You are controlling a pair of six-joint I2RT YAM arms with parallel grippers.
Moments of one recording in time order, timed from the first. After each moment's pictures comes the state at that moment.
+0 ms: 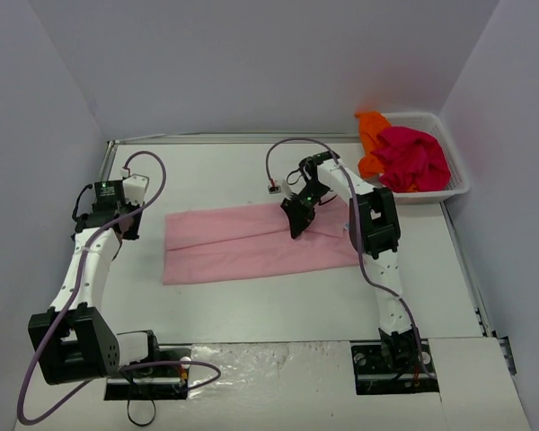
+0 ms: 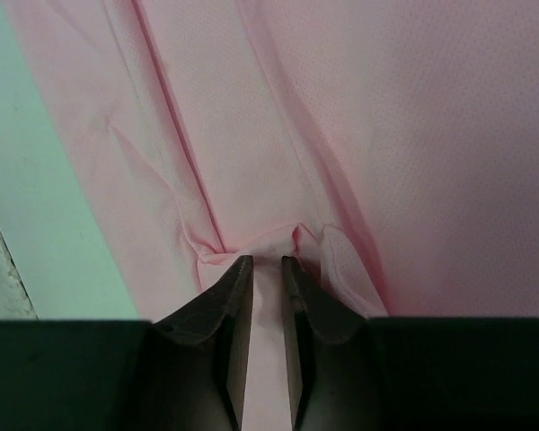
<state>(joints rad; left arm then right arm) 0.14 1.24 1.00 -0.63 -0.06 0.34 0.37 2.44 2.02 -1.27 -0.70 -0.84</state>
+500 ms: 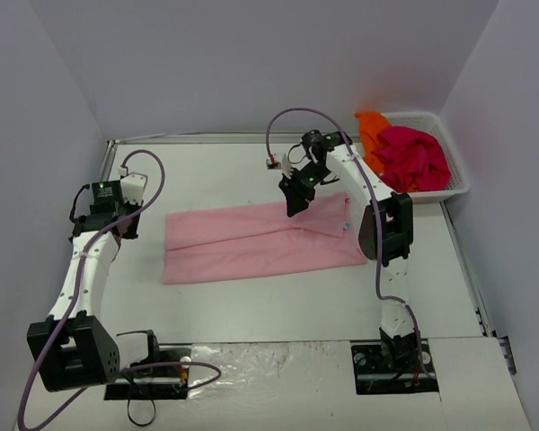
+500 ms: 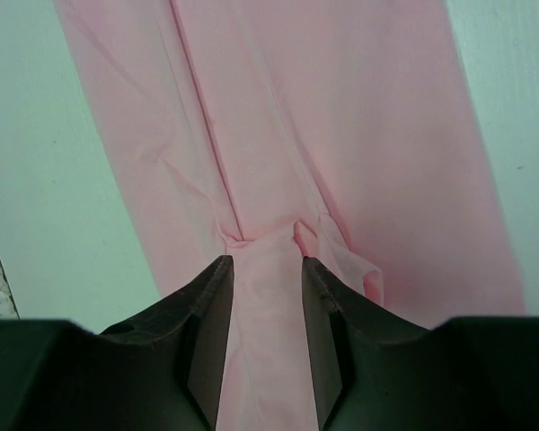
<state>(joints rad) 0.14 1.20 1.00 -0.62 -0.06 0.34 0.38 2.26 2.10 -1.25 -0.69 -0.82</state>
